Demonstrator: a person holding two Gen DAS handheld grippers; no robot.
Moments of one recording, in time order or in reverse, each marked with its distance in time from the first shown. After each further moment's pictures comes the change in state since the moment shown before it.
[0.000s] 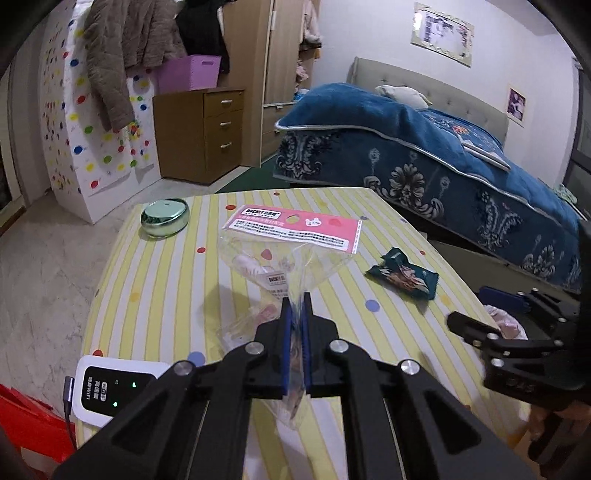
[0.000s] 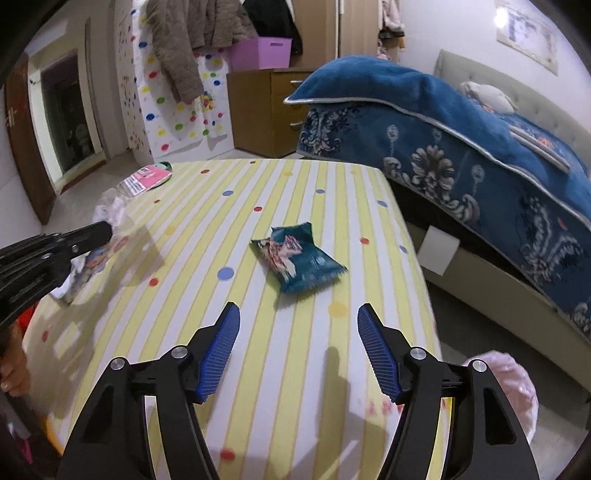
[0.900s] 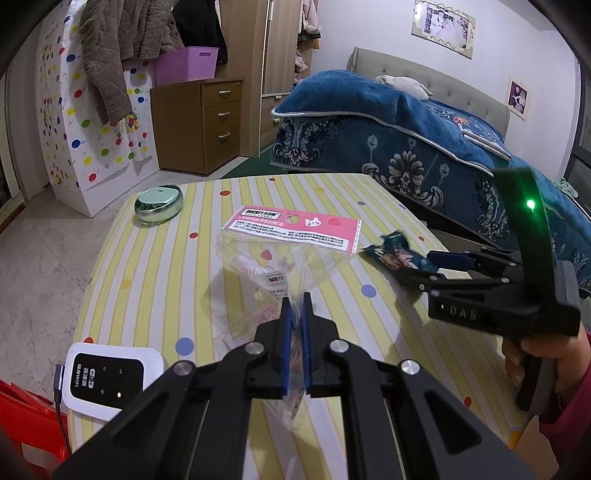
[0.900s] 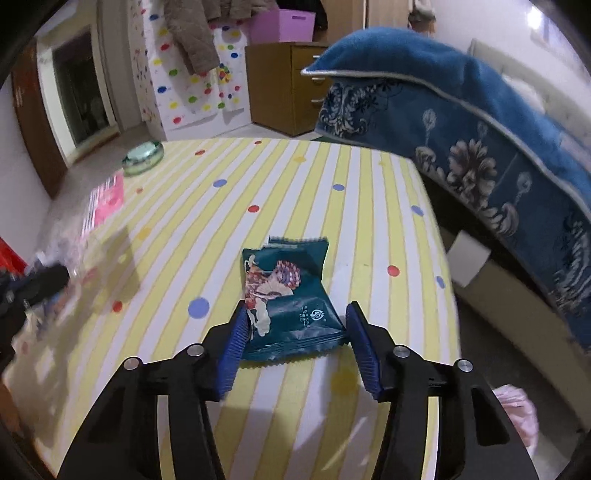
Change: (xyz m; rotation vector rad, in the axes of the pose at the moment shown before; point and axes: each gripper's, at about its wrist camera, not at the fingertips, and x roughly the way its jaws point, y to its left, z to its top) left arm 0.006 -0.006 -0.008 0.014 0.035 0.002; right arm 0.051 -0.003 0.026 -0.092 0.096 0.031
